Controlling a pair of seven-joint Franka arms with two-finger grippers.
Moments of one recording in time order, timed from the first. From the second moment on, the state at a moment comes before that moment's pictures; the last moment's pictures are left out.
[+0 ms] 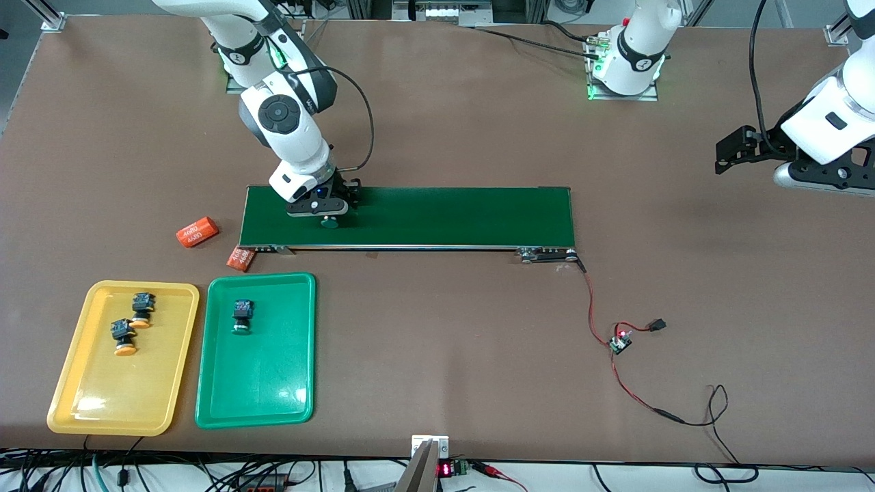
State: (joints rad) left arm -0.01 -0.02 -0.05 -1.66 0.00 1.59 0.05; right arm 0.11 0.27 0.43 -2.31 -0.18 2.61 0.63
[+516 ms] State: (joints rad) left arm -0.01 -0.02 -0.05 -1.66 0.00 1.59 0.05; right arm 0.09 0.23 0.38 -2.22 -0.18 2.51 0.57
